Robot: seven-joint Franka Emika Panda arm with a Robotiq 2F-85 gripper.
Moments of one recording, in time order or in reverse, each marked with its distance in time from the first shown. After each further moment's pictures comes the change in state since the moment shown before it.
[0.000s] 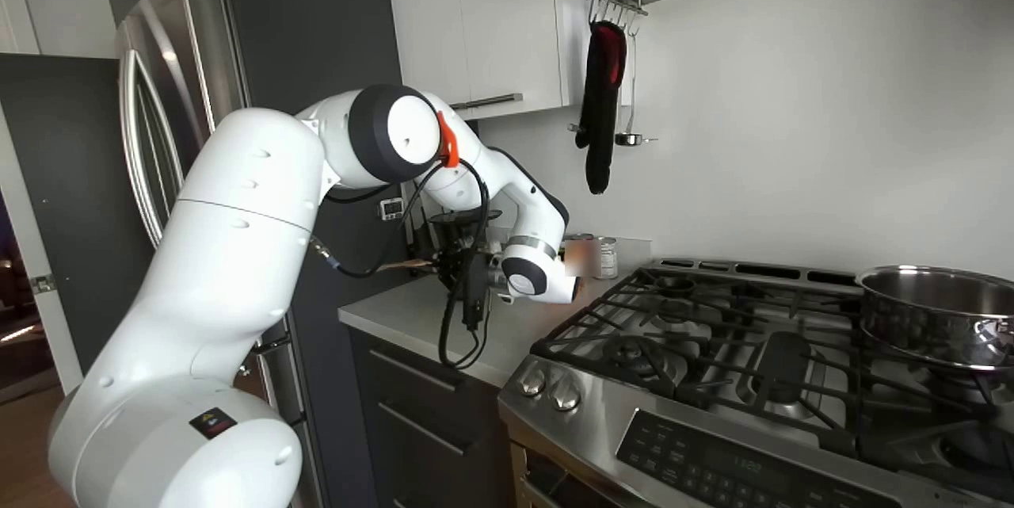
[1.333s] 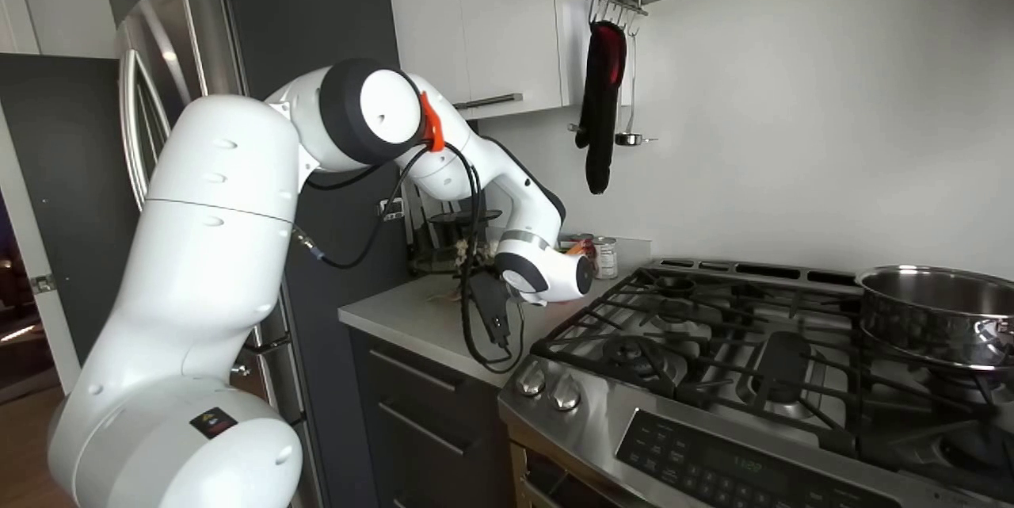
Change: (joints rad) arm 0.004 -0.105 -0.019 -0.120 -0.017 0.412 -0.235
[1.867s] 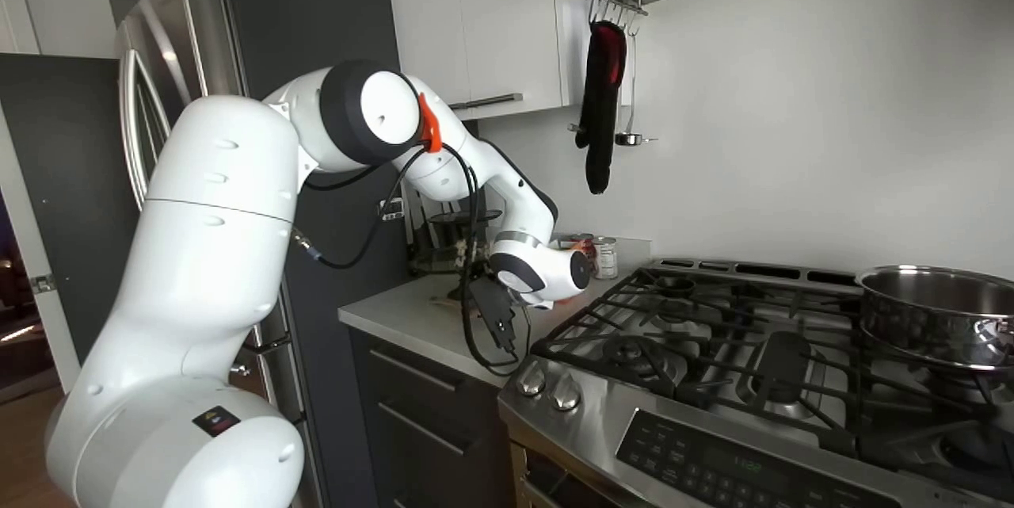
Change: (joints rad) arm 0.019 0.002 0.007 -0.003 -0.032 0.161 0.017
